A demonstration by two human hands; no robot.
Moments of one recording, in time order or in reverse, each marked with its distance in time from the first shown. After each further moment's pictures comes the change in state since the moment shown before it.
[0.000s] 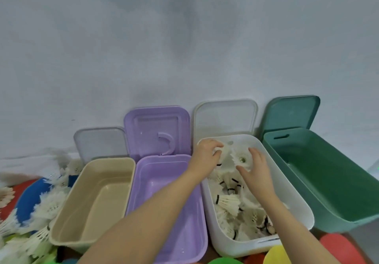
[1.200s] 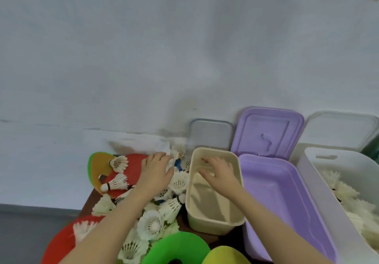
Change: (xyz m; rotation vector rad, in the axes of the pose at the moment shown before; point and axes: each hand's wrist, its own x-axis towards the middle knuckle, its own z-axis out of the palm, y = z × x) left_hand -0.191 -0.237 -0.334 0.652 0.039 -0.334; right_hand -0.111 -0.303 0.242 -0.097 -0.507 -0.415
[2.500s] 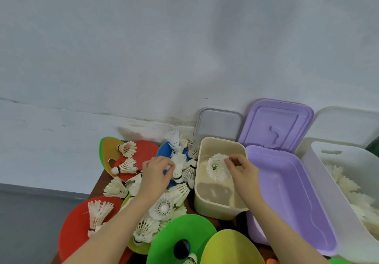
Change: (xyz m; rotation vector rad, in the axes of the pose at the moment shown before) left_hand -0.046 -0.033 0.029 -0.345 0.269 -0.017; right_hand -0.047 -0.012 0.000 0.524 0.440 0.197
